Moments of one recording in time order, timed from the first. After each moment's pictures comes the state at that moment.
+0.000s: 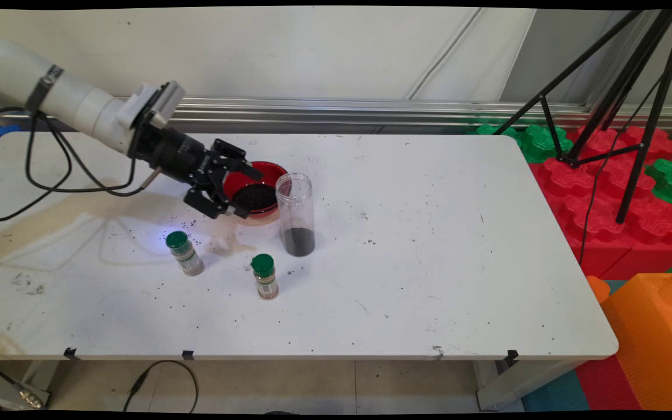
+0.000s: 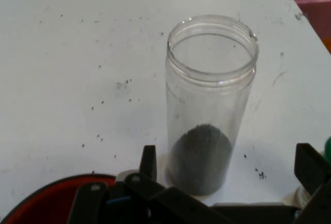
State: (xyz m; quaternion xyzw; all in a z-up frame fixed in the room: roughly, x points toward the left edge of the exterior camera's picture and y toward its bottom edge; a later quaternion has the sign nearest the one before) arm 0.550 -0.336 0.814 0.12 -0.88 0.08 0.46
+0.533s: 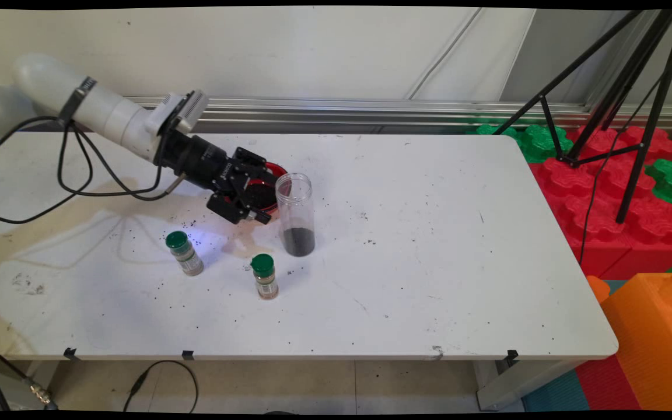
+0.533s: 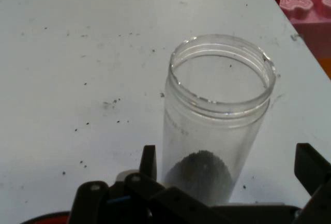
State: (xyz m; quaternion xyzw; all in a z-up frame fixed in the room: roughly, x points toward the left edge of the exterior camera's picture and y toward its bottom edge) arm 0.527 -0.355 0.793 0.12 -0.87 0.06 0.48
